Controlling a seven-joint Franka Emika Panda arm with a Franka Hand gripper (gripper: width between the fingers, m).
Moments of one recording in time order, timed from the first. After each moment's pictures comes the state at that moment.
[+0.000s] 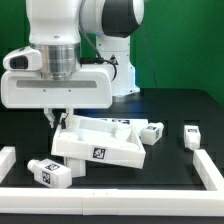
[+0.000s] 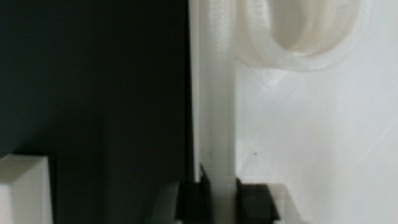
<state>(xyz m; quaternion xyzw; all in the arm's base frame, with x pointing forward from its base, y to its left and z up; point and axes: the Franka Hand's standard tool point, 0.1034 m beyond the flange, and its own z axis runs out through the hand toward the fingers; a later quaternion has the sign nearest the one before) 0.492 -0.107 0.065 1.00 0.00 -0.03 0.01</state>
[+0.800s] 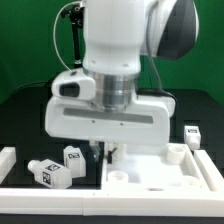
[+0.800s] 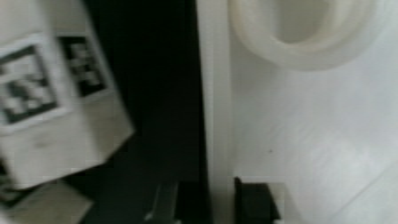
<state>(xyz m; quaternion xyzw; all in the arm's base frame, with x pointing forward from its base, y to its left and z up) 0.578 -0.023 0.026 1.00 -0.03 -0.04 0.04</state>
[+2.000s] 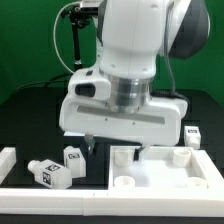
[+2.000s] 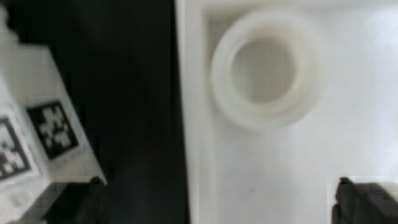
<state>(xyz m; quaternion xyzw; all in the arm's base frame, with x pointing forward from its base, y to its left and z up) 0.552 -0.006 0.048 0.99 -0.06 -0.08 0.04</state>
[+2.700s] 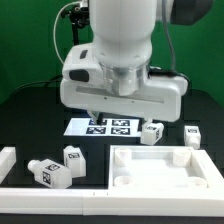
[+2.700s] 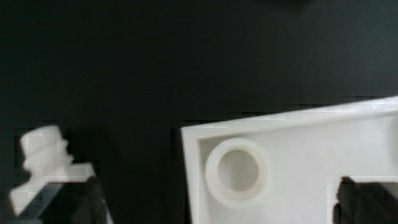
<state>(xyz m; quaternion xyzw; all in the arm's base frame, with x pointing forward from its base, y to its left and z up) 0.520 0.009 0.070 0.96 -0.13 -0.25 0.02</state>
